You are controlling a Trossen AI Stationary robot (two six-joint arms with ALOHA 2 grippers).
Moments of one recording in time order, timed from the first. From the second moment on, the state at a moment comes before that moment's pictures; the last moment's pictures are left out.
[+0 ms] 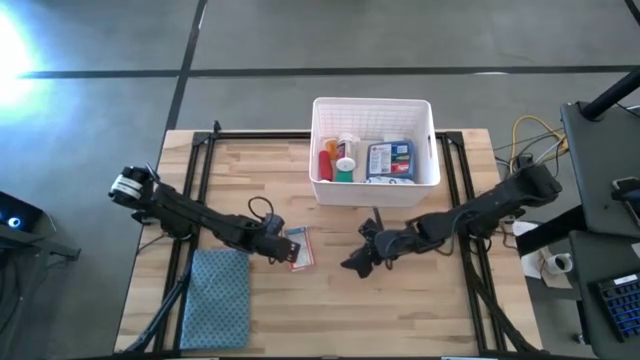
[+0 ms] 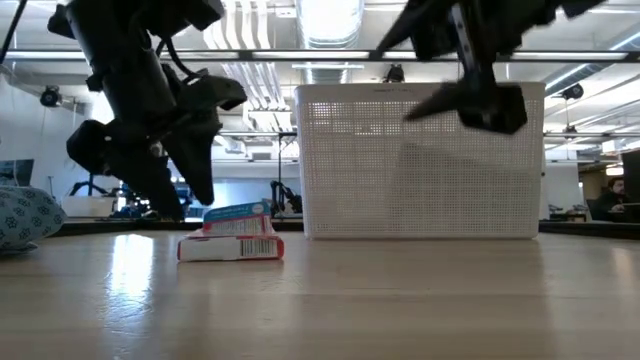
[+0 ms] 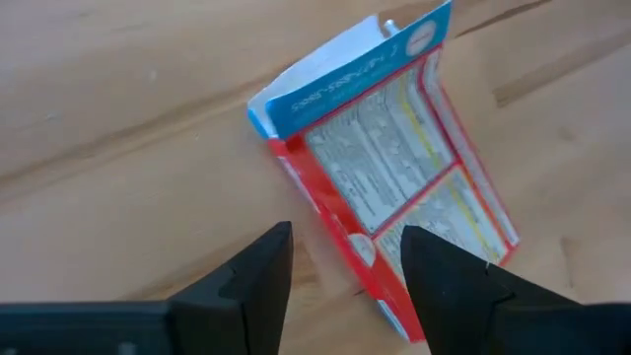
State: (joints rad) left arm -0.30 1.52 0.84 -0.44 -0.27 -1.45; right arm 0.34 1.48 0.85 0.00 0.13 1.25
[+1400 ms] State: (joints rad) left arm -0.29 1.71 0.84 0.11 -0.26 -1.42; right arm 0.17 1.93 0.96 0.16 0.00 1.41
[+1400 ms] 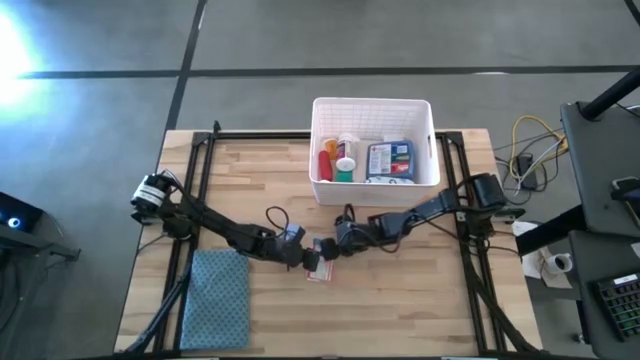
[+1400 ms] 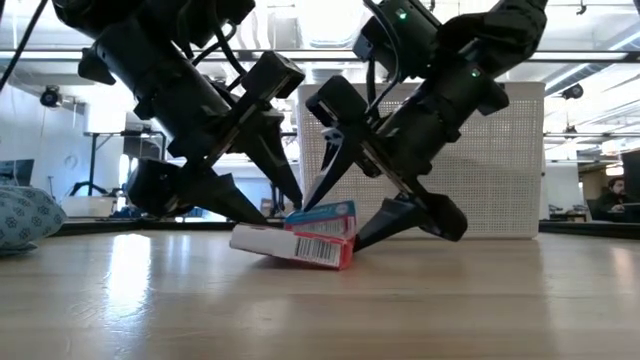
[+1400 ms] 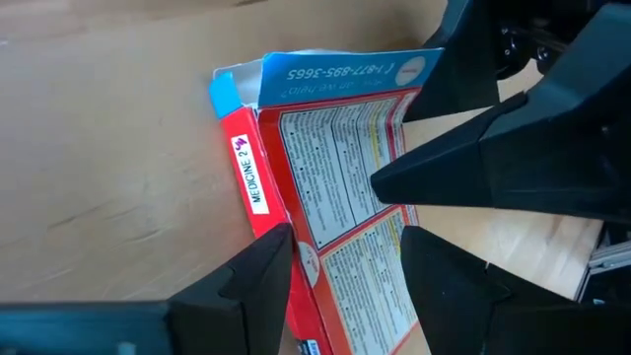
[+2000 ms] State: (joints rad) left arm -0.29 1.71 0.84 0.09 -0.27 -1.39; right arm 0.17 1.93 1.01 0.05 0.00 1.28
